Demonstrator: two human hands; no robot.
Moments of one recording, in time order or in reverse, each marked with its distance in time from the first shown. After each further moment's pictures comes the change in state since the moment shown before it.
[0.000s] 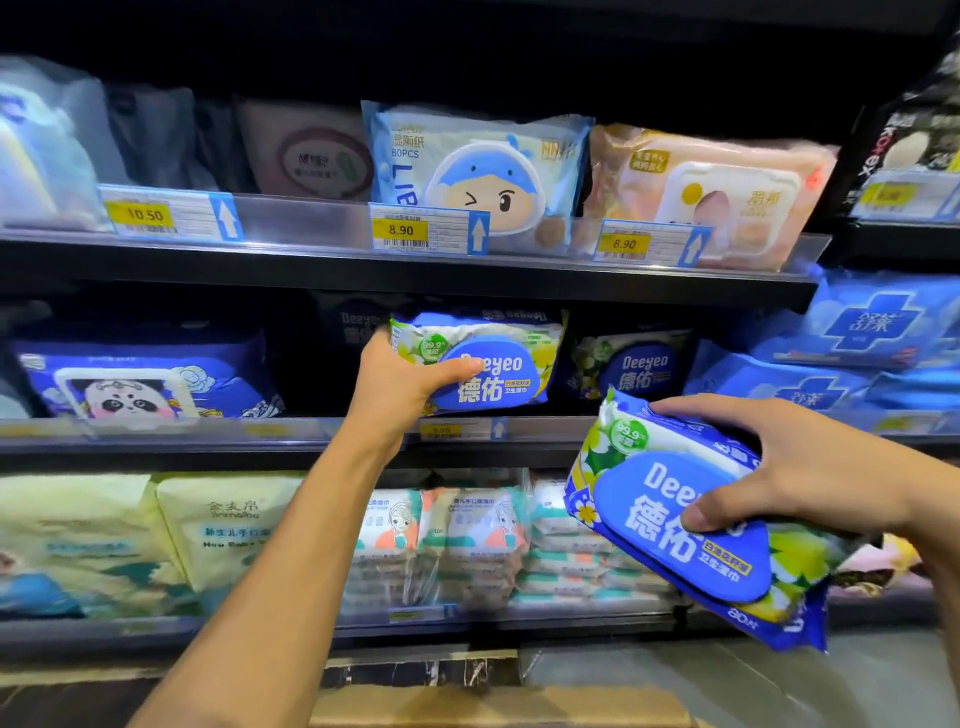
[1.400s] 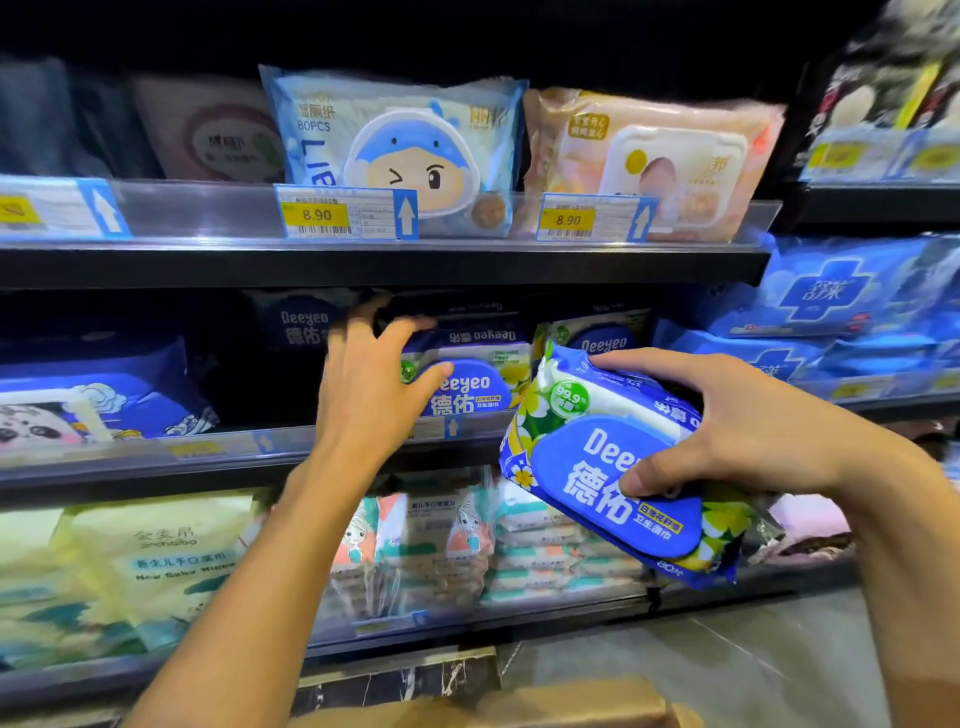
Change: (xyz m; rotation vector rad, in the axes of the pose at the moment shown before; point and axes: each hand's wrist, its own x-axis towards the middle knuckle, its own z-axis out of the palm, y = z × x) left_hand -0.003 -0.004 0.028 1.057 0.049 0.402; right_hand 0.012 0.004 0.001 0.131 0.067 -0.093
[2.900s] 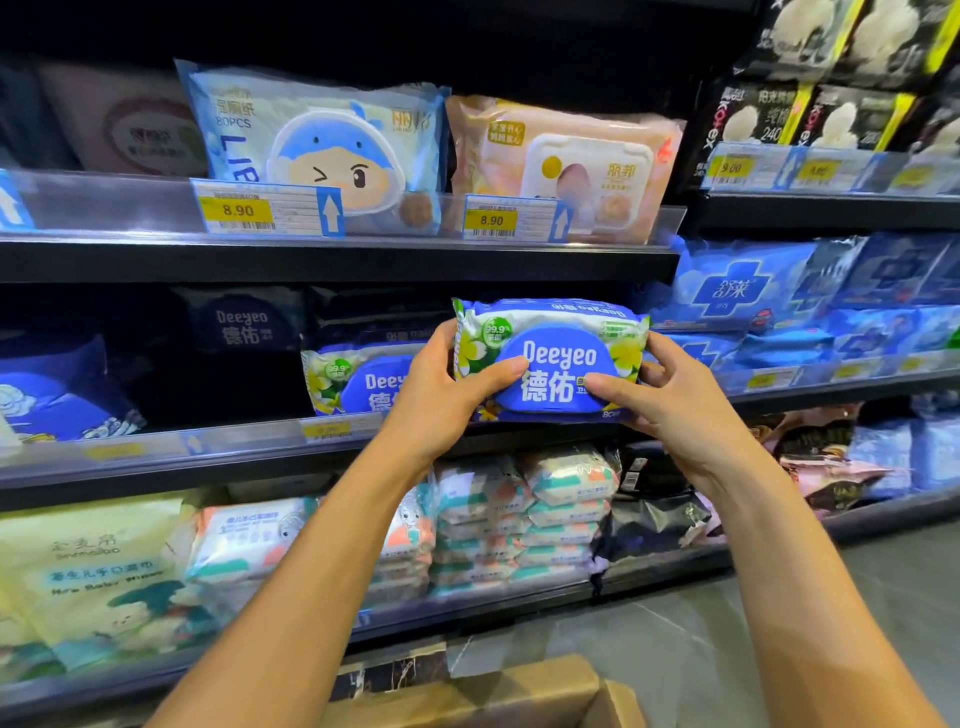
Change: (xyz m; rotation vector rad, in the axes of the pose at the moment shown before) left_hand -0.022 0.090 0.040 -1.159 -0.402 -0.200; right_hand 0.017 0.073 0.010 0.650 0.452 0.020
